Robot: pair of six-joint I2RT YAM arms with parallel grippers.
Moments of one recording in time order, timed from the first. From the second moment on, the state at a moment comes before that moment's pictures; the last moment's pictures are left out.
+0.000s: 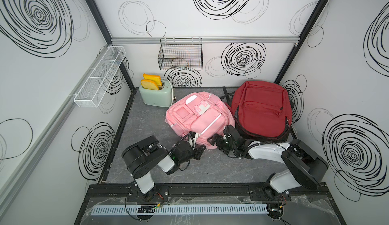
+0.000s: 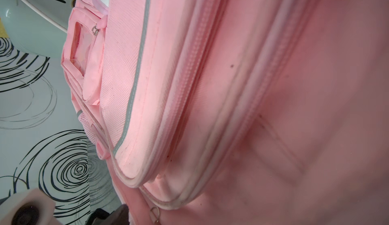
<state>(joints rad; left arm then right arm) -0.80 1.73 0.27 1.04 0.16 -0.68 0.77 1.51 0.54 0.24 -0.19 1.21</state>
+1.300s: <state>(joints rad) -0.79 1.69 0.27 1.14 0.16 -0.68 0.79 1.43 0.92 -0.39 -0.01 0.63</state>
